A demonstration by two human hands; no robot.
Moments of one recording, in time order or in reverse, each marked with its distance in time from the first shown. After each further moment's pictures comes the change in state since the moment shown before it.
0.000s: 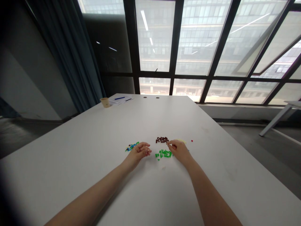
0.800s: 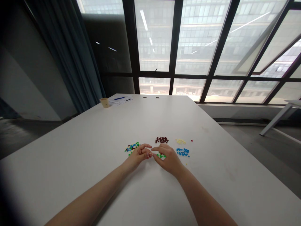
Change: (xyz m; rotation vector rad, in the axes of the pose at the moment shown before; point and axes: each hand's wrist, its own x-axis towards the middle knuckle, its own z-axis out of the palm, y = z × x) left_hand 0.002 -0.005 0.000 0.056 -0.095 -0.036; right_hand -0.014 -0.057 0.017 0.142 0.016 -0.290
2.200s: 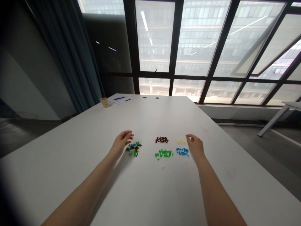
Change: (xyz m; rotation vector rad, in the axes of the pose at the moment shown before) left_hand 0.010 0.037 -0.066 0.331 0.542 0.140; right_hand -0.017 0.113 -0.063 -0.366 0.352 0.663
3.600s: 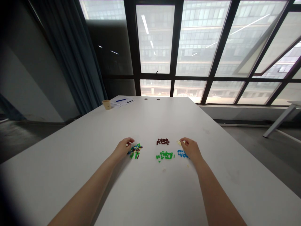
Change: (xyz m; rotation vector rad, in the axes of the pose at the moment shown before) left_hand 0.009 -0.027 -0.015 0.554 -0.047 0.155; right_hand -0.011 -0.025 0.001 0.017 -0.198 -0.116
